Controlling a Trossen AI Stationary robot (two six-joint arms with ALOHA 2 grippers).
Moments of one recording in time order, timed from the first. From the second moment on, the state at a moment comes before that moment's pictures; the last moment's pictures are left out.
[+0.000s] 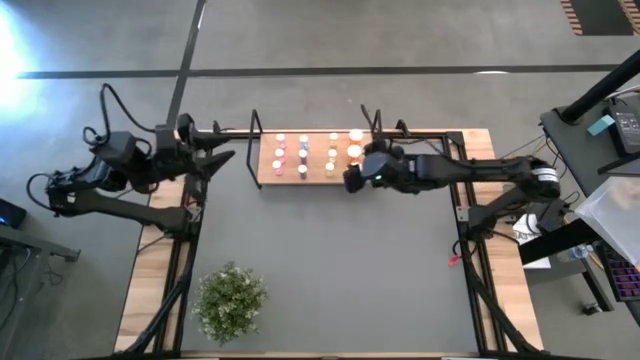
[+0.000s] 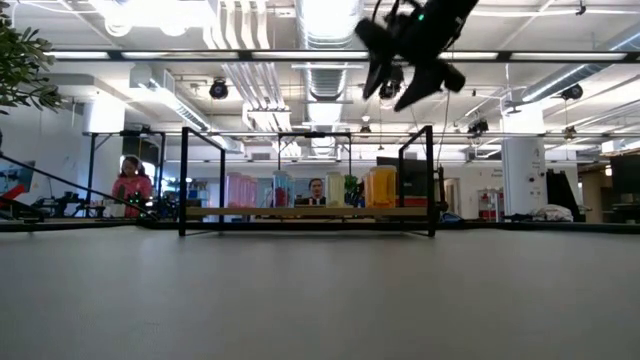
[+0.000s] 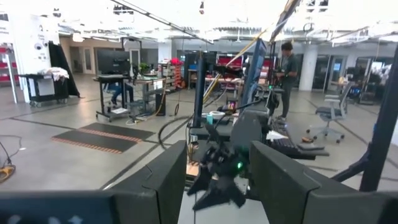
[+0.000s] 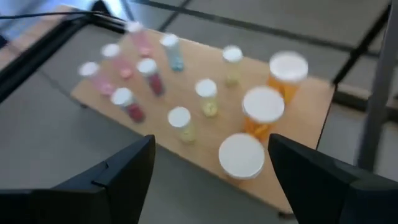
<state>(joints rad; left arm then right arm) -0.03 0.68 1.11 -0.26 -0.32 -0.01 -0.12 1.37 1.22 -0.57 0.56 0.76</state>
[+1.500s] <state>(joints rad) -0.03 0.56 0.46 0.60 -0.31 -0.02 -0.12 0.60 0.73 -0.42 0.37 0.23</state>
